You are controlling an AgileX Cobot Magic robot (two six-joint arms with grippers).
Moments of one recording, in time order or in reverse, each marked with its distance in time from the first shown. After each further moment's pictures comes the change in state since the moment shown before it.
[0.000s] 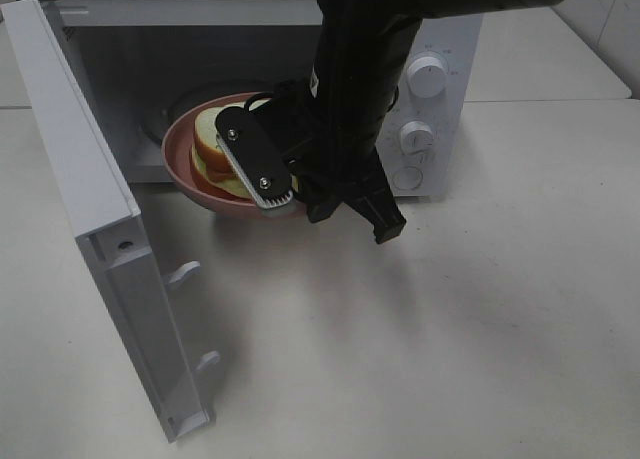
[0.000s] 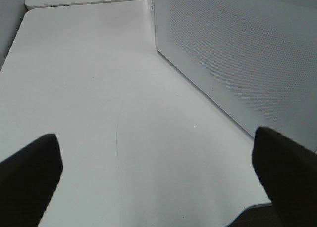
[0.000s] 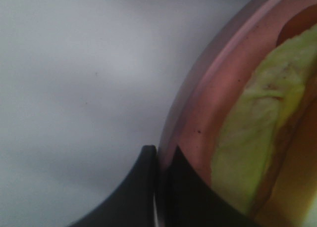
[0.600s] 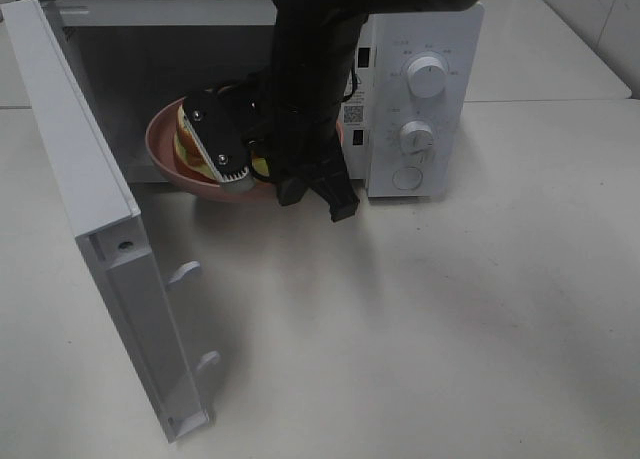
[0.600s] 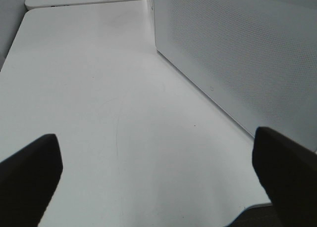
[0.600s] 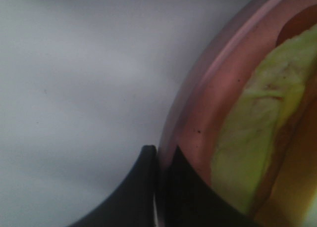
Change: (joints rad) left arm 0.000 0.000 0.000 0.000 0.000 0.000; right arm 0.000 0.165 -0.240 0.001 0.083 0.030
